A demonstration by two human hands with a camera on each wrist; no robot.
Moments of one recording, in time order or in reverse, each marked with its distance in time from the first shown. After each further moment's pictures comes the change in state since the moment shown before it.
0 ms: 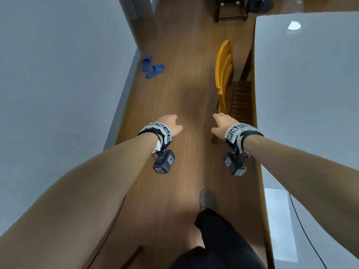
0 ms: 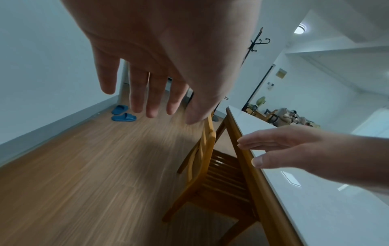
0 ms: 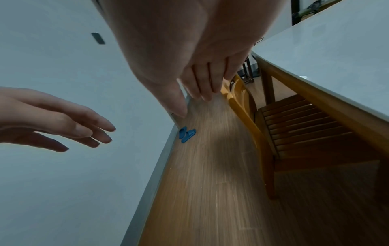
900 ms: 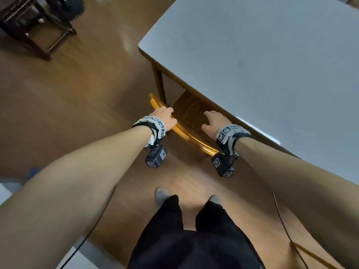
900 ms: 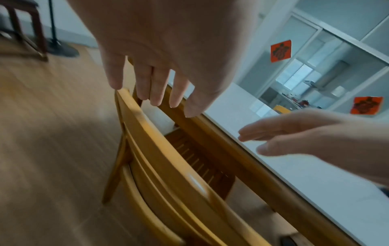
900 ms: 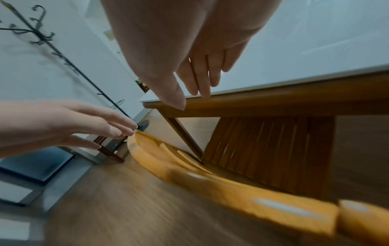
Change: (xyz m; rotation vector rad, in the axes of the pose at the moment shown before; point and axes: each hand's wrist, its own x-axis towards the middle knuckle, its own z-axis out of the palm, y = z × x) left_hand 0.561 0.213 -0.183 0.585 -0.324 0.922; right_hand 0.352 0.079 -0.171 0.593 0.261 0.958
